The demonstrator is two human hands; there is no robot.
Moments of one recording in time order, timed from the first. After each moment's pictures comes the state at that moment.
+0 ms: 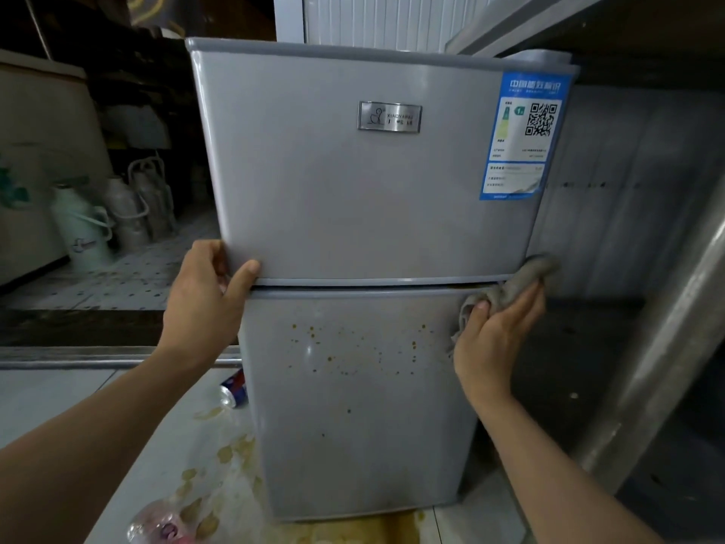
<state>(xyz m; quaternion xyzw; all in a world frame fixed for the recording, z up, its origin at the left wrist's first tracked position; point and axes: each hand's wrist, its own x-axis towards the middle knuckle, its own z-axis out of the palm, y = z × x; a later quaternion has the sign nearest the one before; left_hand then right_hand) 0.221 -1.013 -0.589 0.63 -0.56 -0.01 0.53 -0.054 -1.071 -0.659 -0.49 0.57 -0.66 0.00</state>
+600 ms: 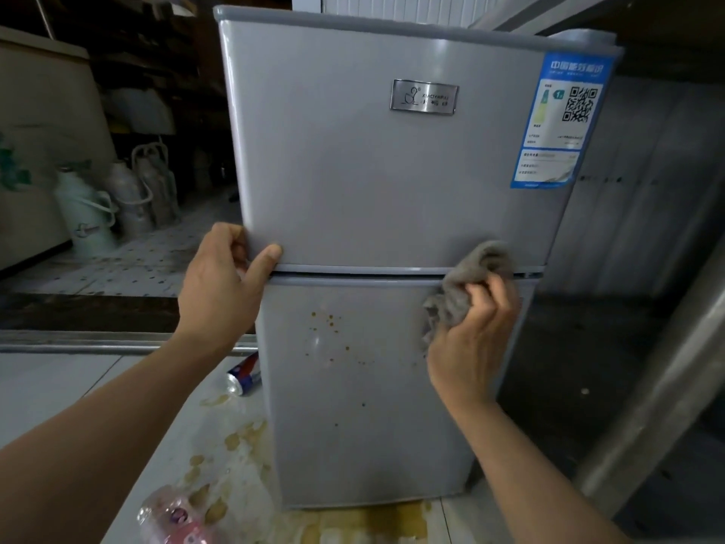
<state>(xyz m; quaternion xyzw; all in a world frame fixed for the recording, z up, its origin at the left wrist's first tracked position) 0.225 -1.012 -0.589 0.63 -0.57 0.01 0.53 -0.021 -1.067 -0.673 -0.58 0.46 -0.62 -0.26</state>
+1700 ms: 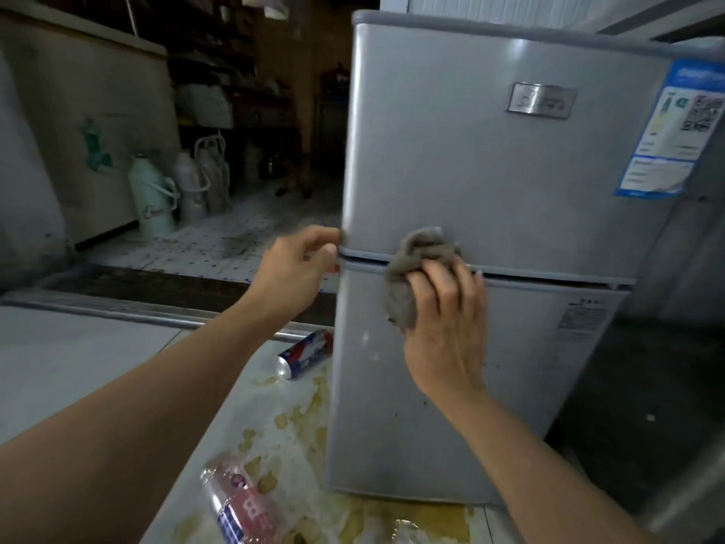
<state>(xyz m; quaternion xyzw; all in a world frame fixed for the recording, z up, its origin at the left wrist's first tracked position) 0.265 -0.994 -0.586 0.57 -0.60 -0.20 0.52 0.075 -1.040 -0.664 -0.73 0.39 -0.47 -0.32</state>
